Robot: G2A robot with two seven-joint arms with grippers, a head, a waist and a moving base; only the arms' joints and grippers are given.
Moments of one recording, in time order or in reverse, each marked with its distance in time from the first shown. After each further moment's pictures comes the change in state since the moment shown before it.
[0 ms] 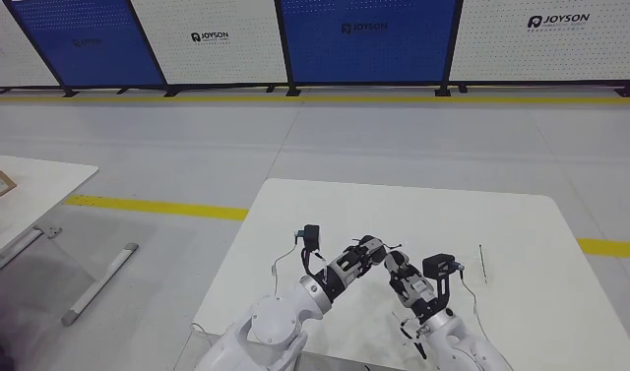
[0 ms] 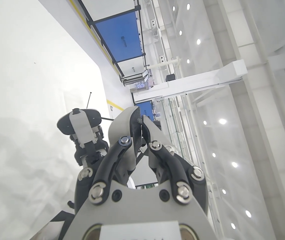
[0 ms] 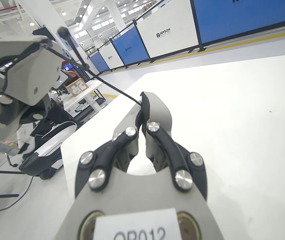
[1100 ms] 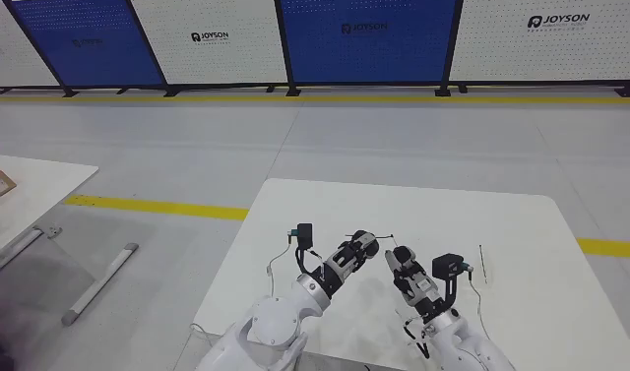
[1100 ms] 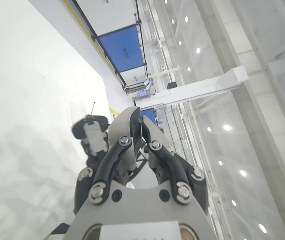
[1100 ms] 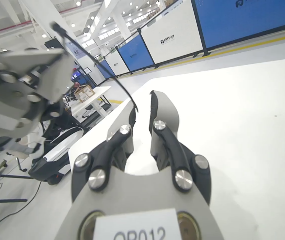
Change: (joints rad) left arm -0.008 -0.006 -0.007 0.022 0.014 0.038 0.115; right arm -0.015 0.007 0.025 -0.009 0.058 -0.052 -0.085
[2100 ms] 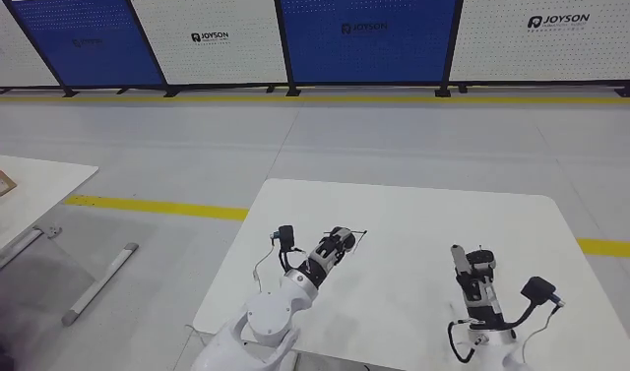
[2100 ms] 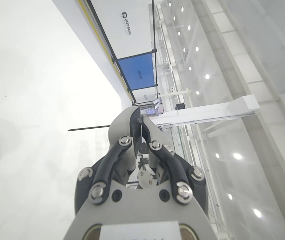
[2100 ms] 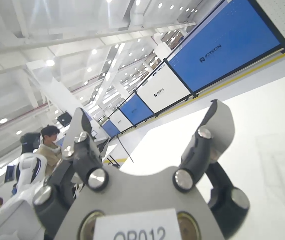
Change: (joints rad) left arm 0.015 -0.003 -0.053 0.058 -0.018 0.040 0.083; right arm -0.143 0.045 0.154 -0.141 0.313 0.034 -0.250
